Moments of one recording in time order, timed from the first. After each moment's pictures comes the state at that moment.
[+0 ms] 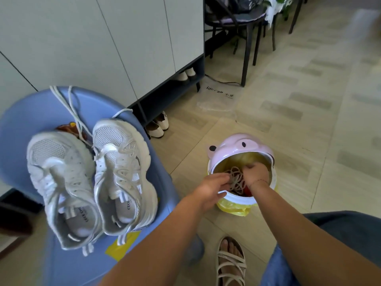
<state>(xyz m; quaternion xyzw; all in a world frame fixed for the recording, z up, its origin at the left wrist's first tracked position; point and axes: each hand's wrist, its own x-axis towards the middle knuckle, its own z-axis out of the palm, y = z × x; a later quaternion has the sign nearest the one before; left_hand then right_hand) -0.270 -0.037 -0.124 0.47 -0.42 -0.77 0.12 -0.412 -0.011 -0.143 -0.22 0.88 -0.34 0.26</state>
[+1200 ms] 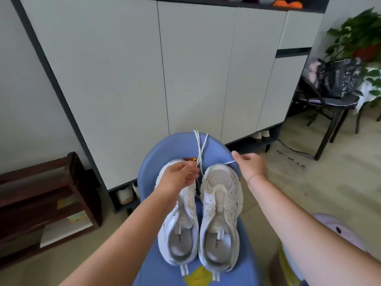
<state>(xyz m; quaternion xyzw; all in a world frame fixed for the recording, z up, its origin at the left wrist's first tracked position) 0.007 -0.115 0.054 0.52 -0.42 -0.57 0.48 -0.195 -0.169 0.040 -0.46 0.72 -0.46 0.26</state>
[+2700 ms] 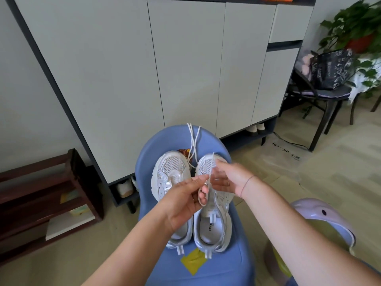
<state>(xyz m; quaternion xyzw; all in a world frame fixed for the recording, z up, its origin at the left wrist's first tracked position) -0.019 -0.038 0.064 0.37 -0.32 -0.77 0.41 -0.170 -0.097 0.062 -0.32 0.59 -0.39 0.63</state>
